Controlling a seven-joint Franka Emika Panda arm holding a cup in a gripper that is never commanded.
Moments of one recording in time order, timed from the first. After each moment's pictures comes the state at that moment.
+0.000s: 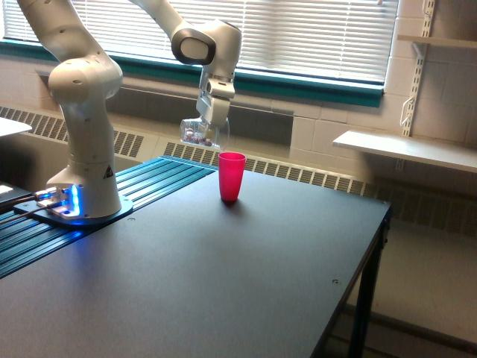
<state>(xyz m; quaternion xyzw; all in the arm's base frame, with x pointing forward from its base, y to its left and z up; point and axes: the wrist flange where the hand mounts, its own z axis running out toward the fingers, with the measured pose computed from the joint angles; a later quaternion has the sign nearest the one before) 0.219 0.236 0.309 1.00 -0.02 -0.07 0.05</state>
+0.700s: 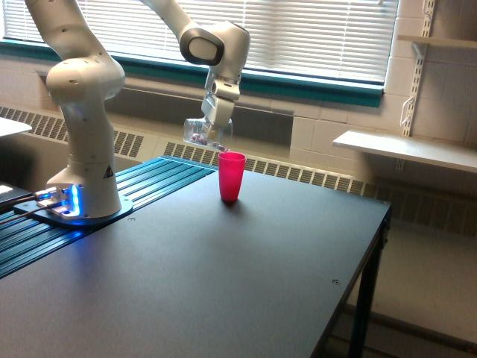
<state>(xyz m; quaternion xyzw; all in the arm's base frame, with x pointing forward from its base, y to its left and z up) 0.233 0.242 0.307 0.99 -0.04 -0.08 0.06</state>
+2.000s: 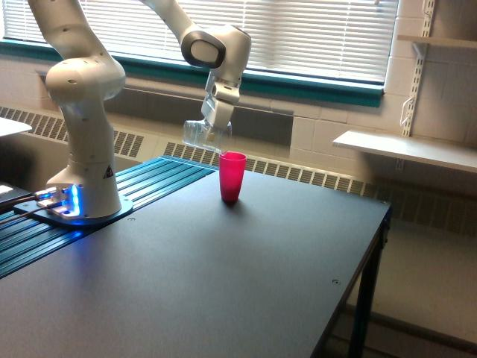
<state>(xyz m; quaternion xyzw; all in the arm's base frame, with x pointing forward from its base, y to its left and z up) 0.230 0.245 0.299 0.99 -0.04 -0.09 0.07</state>
